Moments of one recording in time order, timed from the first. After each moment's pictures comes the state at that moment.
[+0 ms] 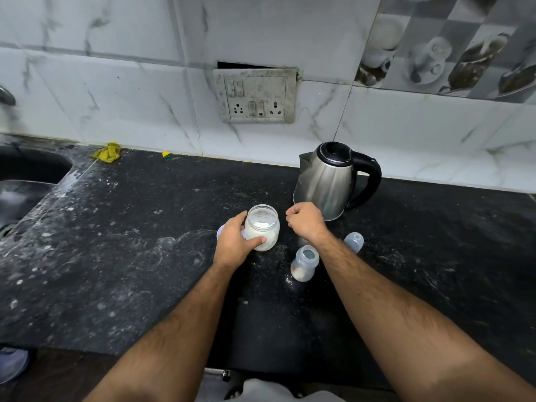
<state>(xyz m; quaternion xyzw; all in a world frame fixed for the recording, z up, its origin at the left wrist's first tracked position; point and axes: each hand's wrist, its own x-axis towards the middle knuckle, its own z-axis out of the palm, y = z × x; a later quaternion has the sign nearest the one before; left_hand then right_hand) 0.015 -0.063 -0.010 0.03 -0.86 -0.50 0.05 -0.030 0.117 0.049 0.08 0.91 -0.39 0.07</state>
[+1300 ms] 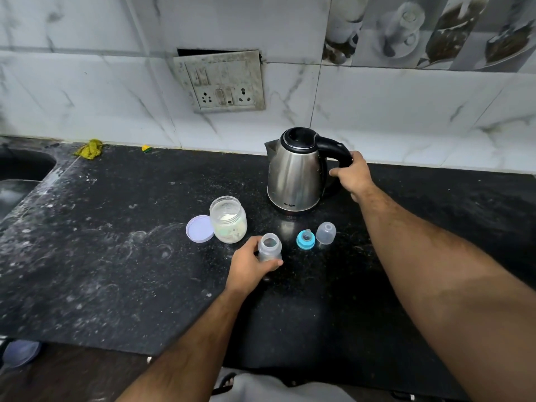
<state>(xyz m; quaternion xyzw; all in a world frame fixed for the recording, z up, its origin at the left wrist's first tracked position) 0.064 0.056 -0.040 0.07 -0.83 -0.56 -0.03 -0.125 0.302 0.056 0.14 0.83 -0.54 -0.05</state>
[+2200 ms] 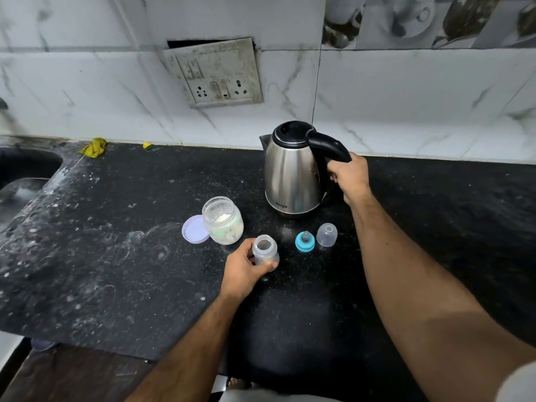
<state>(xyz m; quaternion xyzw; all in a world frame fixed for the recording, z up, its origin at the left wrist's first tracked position) 0.060 0.064 -0.043 0.10 -0.81 -0.57 -0.02 -0.130 0.294 0.044 0.11 0.73 -0.67 -0.05</state>
